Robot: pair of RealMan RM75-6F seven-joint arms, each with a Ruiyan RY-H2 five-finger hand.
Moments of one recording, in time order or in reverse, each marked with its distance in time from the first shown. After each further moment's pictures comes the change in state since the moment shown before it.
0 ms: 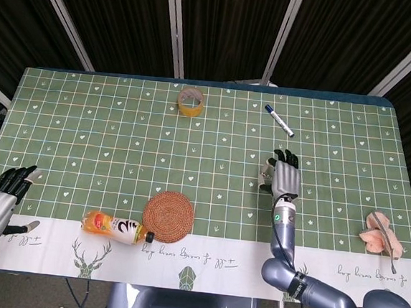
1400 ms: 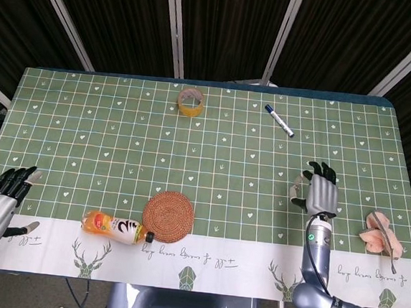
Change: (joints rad) left arm 0.016 -0.016 0.003 0.014 0.035 0.050 0.037; right arm -0.161 0.273 -0.079 -0.414 0.047 0.192 -0.051
